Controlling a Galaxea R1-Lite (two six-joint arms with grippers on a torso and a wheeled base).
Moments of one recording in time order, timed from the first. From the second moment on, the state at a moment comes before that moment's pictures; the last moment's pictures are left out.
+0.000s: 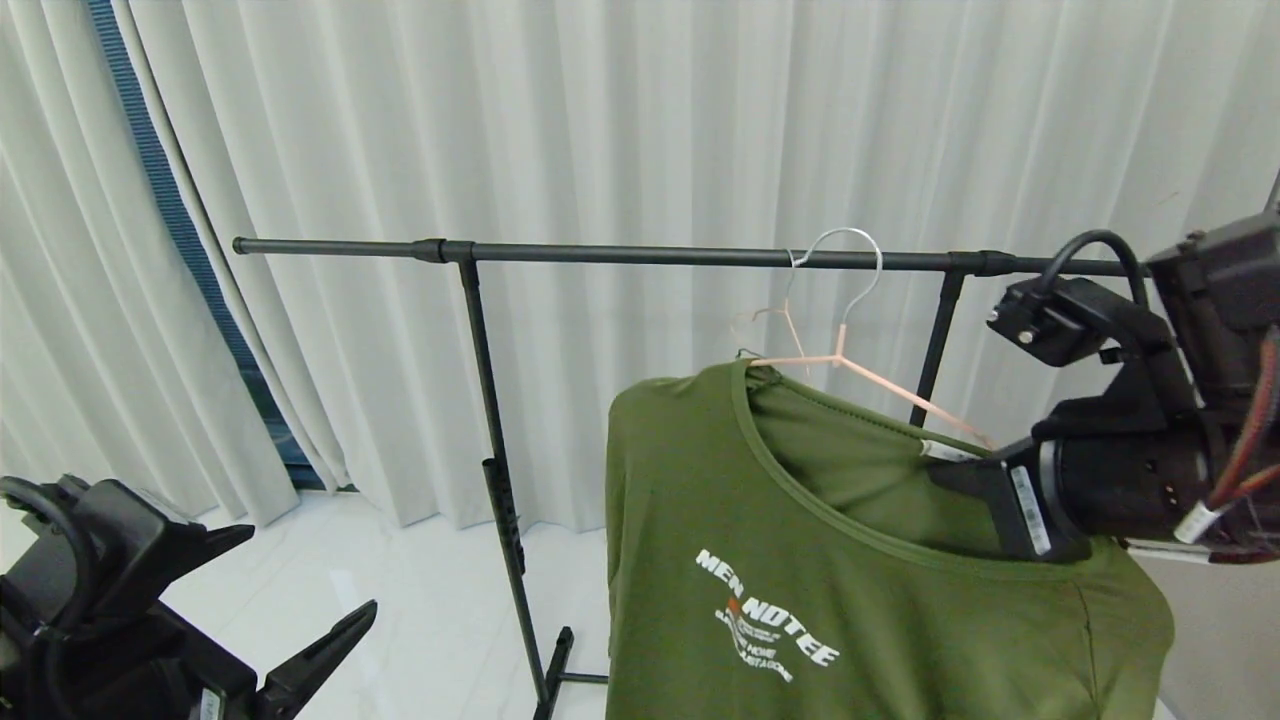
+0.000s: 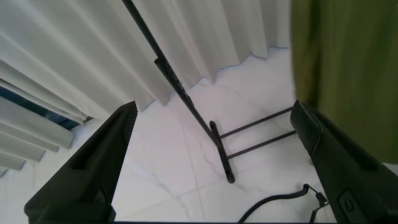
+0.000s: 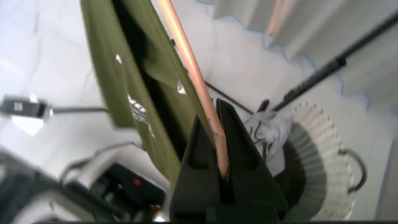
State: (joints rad) left arm -0.28 1.00 -0.29 -0.34 0.00 0.36; right arm 0.77 1.43 -1.11 0.33 -0.20 0.22
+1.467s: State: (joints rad) left arm -0.26 1.05 -0.30 -0.34 0.02 0.35; right arm 0.76 1.68 -1.35 0.38 -0.34 0.31
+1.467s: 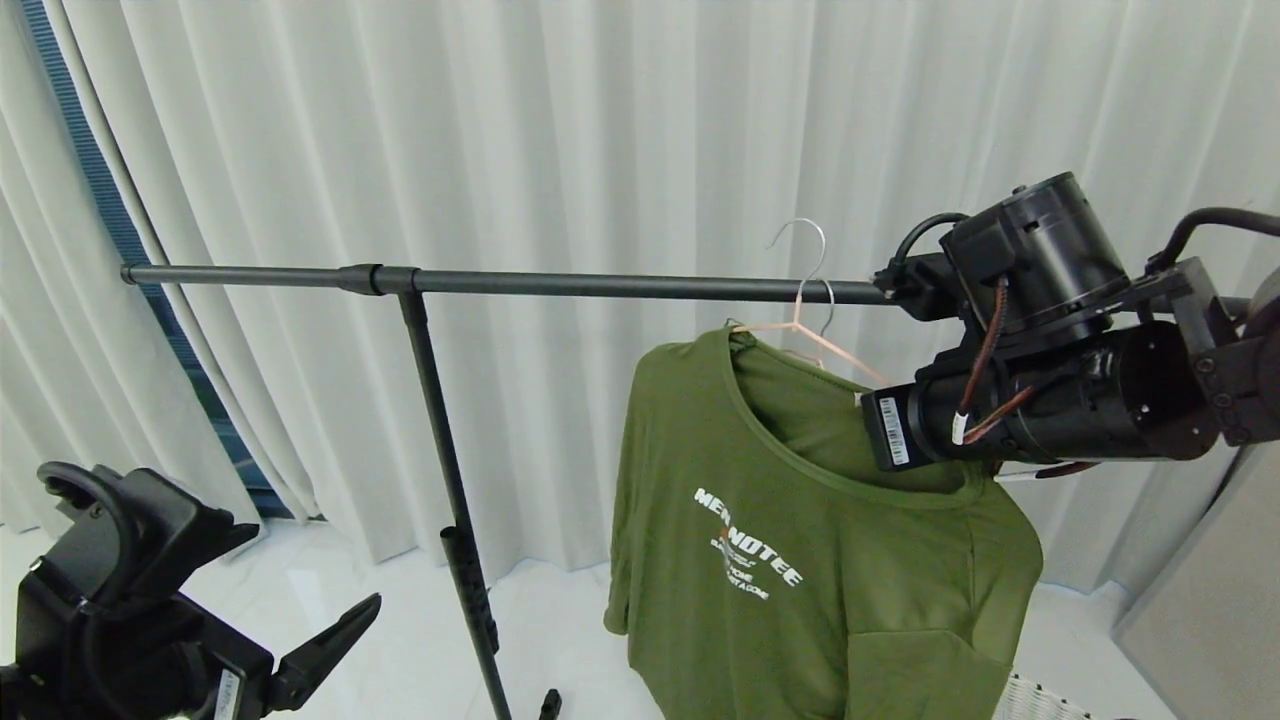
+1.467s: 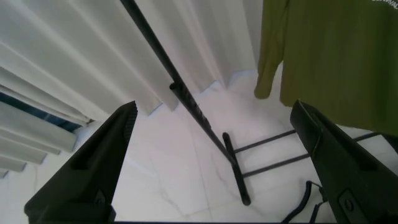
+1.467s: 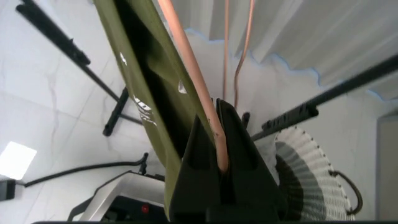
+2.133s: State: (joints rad) left arm -0.26 1.05 -0.29 -0.34 0.07 0.36; right arm 0.78 1.81 -1.47 0.38 -0.44 0.30
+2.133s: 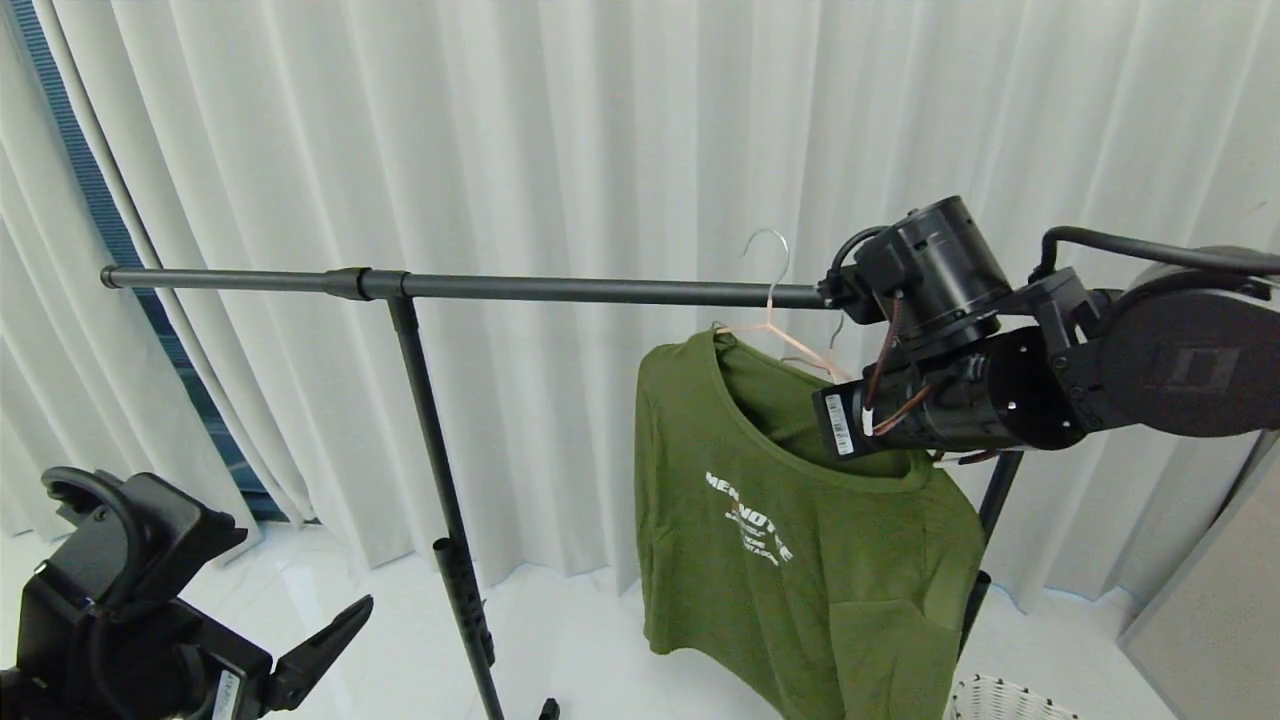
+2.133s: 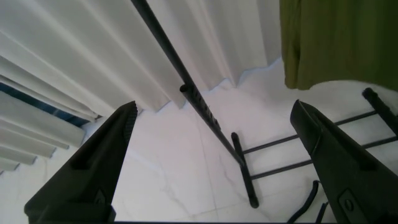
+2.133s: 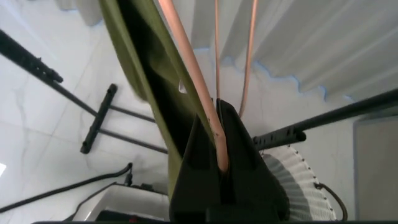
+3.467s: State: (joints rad) left arm -0.26 1.01 -0.24 -0.34 0.07 0.36; right arm 0.77 2.00 -1.61 0.39 -0.50 0.28
